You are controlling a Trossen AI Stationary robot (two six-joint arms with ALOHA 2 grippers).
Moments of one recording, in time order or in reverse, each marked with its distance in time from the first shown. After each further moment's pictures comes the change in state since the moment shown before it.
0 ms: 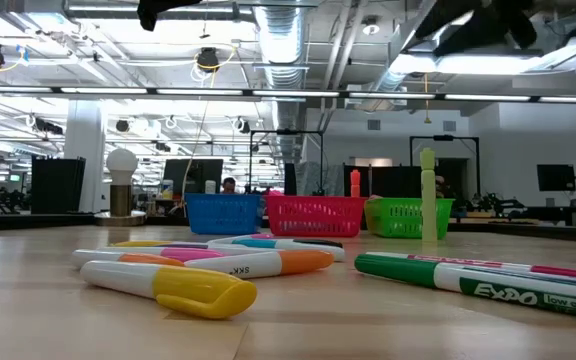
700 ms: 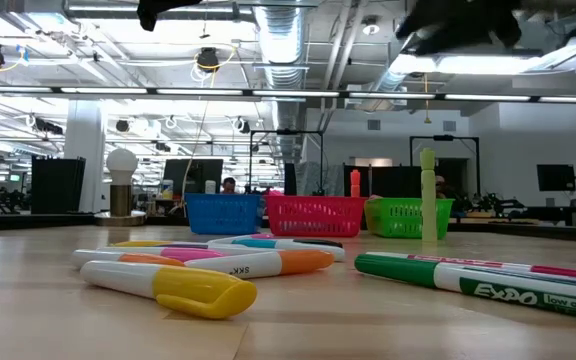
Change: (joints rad) left arm 0.000 0.000 0.000 -0.003 0.000 0.000; right arm 0.028 0.145 0.061 0.102 0.011 -0.099
